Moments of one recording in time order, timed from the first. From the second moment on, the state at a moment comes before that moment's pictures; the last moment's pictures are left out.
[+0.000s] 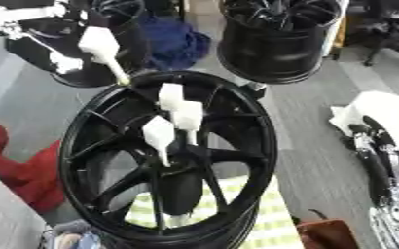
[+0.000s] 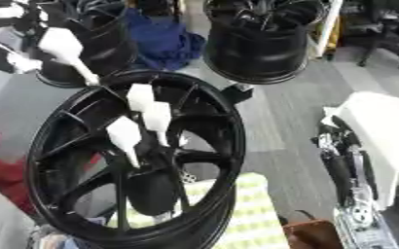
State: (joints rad) left arm -0.88 0.75 -0.22 -1.22 -0.18 -0.34 -0.78; right arm -0.02 -0.23 -0.03 -1.58 -0.04 -0.17 -0.24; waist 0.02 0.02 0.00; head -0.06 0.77
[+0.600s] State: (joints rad) left arm -0.59 0.84 0.00 -1.06 -0.24 -0.28 -0.82; right arm -0.02 -0.21 -0.05 -1.58 -0.04 -0.17 -0.27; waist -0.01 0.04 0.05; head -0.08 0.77
